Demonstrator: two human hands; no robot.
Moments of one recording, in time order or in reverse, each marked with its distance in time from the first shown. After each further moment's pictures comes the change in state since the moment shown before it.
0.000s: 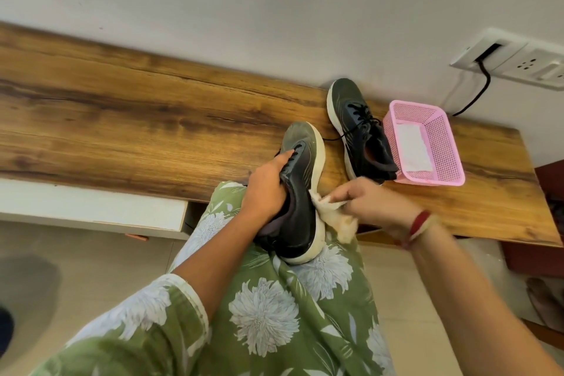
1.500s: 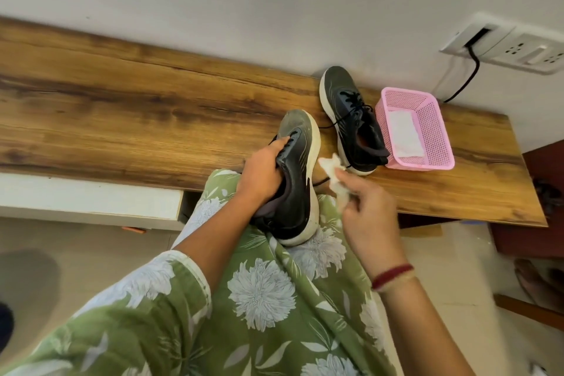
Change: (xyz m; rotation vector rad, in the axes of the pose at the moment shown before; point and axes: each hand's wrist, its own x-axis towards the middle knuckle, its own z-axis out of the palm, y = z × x) left_hand 0.004 0.004 -0.003 0.089 -0.020 0.045; right_hand -0.056 -0.008 0.052 -0.075 0.660 -0.043
